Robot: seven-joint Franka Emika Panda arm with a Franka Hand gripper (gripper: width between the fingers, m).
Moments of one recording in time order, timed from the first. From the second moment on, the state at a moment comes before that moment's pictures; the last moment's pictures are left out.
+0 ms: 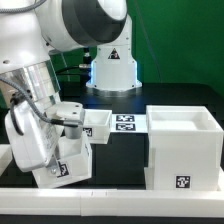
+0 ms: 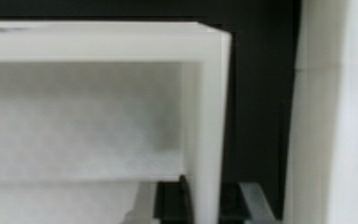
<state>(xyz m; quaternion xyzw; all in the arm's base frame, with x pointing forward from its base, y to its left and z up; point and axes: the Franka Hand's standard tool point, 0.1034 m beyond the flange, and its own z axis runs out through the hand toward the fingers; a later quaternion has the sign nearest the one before) 0.616 -0.106 0.033 -0.70 0.70 0.05 0.14</state>
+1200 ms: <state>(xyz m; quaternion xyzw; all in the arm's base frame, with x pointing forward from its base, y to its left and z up) 0.615 -0.084 0.076 -0.85 0.50 0.05 0.14</state>
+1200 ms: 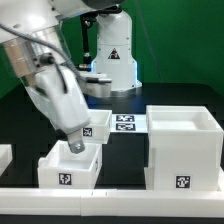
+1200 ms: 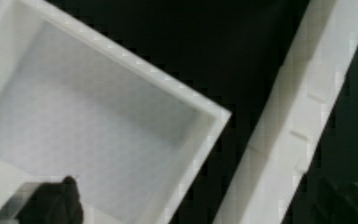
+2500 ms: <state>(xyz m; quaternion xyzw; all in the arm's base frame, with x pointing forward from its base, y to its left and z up) 0.568 -0.086 0.070 -0.95 -0.30 -0.07 0.10</state>
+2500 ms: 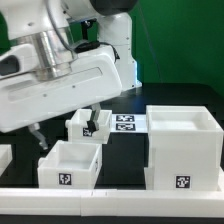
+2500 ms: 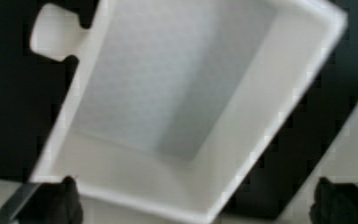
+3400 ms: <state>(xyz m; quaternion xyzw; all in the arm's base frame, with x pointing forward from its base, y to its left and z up) 0.528 -0.101 0.046 -0.75 -0.65 -0.07 0.05</state>
